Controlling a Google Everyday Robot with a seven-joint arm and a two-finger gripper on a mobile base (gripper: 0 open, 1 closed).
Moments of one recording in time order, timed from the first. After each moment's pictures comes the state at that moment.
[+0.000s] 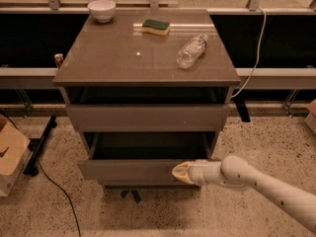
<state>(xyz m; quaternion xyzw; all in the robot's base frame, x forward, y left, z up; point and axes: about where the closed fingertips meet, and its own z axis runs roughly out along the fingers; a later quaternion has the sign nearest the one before) 0.581 -0.098 0.416 -0.53 0.72 0.21 0.41</state>
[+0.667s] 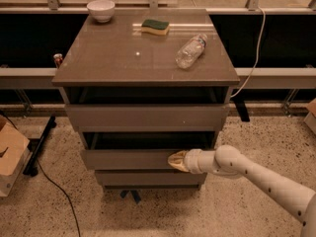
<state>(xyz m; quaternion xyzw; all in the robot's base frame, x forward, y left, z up) 0.631 -0.081 0.423 -0.53 0.70 0.21 0.43</state>
